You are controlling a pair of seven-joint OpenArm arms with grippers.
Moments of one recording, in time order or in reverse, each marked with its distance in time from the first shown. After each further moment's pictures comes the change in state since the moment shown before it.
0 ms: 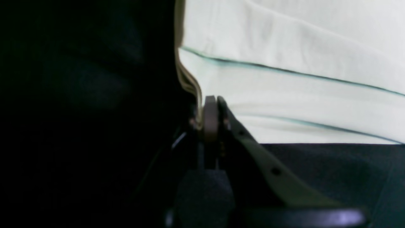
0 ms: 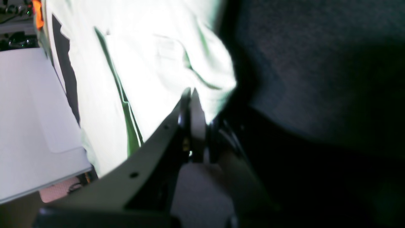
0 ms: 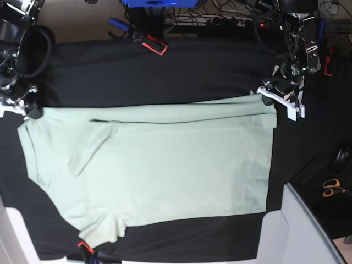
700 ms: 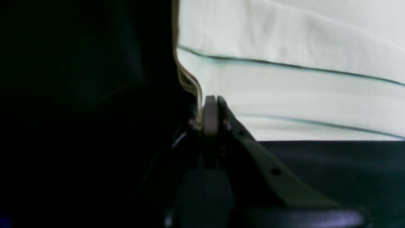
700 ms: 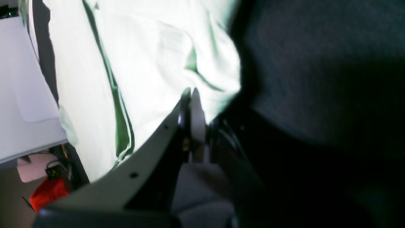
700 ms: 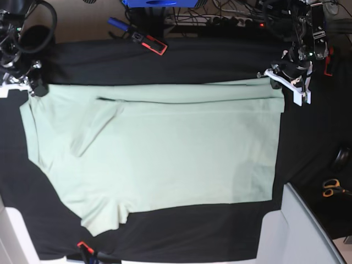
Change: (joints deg) left arm 7.7 -3.3 0.0 5.3 0.3 0.1 0.6; right arm -11.3 -3.3 0.5 12.0 0.1 0.0 -4.3
